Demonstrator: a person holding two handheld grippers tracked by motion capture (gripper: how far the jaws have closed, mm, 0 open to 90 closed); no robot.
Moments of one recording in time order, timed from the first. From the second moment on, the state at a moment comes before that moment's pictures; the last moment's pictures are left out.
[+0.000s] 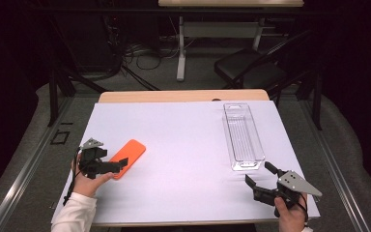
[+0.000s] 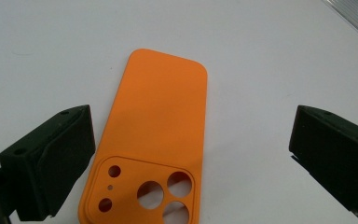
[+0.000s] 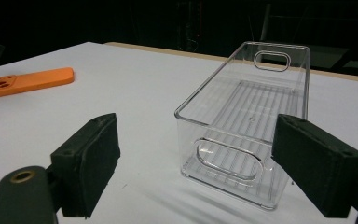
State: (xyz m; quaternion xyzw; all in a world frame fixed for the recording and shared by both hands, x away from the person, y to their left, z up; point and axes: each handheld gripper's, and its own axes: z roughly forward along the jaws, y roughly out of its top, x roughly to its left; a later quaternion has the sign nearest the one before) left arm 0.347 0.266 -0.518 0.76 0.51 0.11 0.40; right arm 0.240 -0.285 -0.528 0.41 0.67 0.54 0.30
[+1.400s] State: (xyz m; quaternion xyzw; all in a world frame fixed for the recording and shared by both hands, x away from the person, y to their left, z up) left arm 0.395 0.245 -0.546 0.81 0.49 0.12 0.31; right arm 0.241 -0.286 -0.528 0.40 0.67 0.54 0.30
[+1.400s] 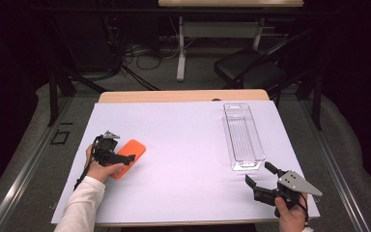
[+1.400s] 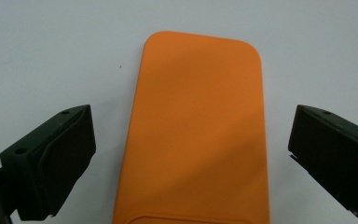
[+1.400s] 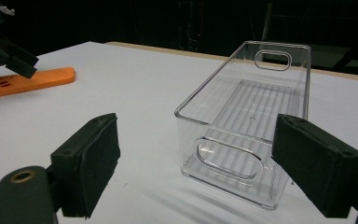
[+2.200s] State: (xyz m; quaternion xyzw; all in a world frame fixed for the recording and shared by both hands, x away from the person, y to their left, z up) left arm 0.392 0.240 -0.560 0.83 0.46 0.14 0.27; right arm 0.240 -0.288 -0.527 0.40 0.67 0.55 0.30
